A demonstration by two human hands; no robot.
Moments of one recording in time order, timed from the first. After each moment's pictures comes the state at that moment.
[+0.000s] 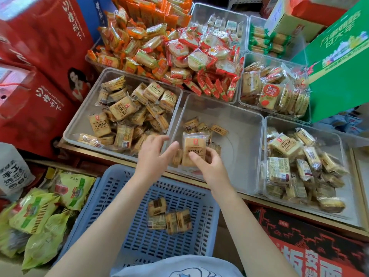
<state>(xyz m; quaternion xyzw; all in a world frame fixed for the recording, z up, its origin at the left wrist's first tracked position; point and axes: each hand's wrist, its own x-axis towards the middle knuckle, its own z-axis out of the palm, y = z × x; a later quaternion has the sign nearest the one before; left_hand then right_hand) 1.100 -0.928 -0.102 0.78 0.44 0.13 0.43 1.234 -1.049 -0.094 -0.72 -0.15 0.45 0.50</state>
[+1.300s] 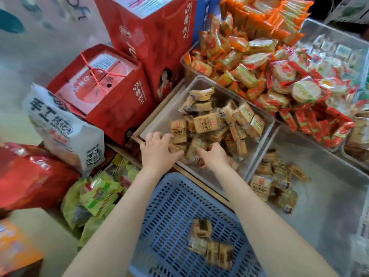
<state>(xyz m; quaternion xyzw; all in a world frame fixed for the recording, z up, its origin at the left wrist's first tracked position) 0.959 -0.793 -0.147 0.73 0.65 0.02 0.21 1.132 -0.823 -0.163 -0.80 -0.30 0.48 0.20</state>
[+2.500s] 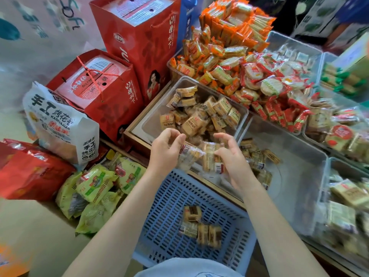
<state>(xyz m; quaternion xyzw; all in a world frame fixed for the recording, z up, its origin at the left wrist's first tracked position) 0.978 -0.873 -0.080 0.60 0.53 0.36 0.48 1.156 -0.943 -0.055 -0.66 -0.29 0.55 0.43</state>
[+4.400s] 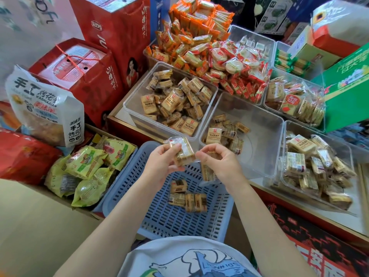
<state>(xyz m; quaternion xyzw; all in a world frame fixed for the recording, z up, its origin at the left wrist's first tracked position) 0.961 -1.008 -0.077 0.33 0.46 0.27 0.77 1.126 -1.091 -0.044 -0.72 -0.34 0.43 0.42</state>
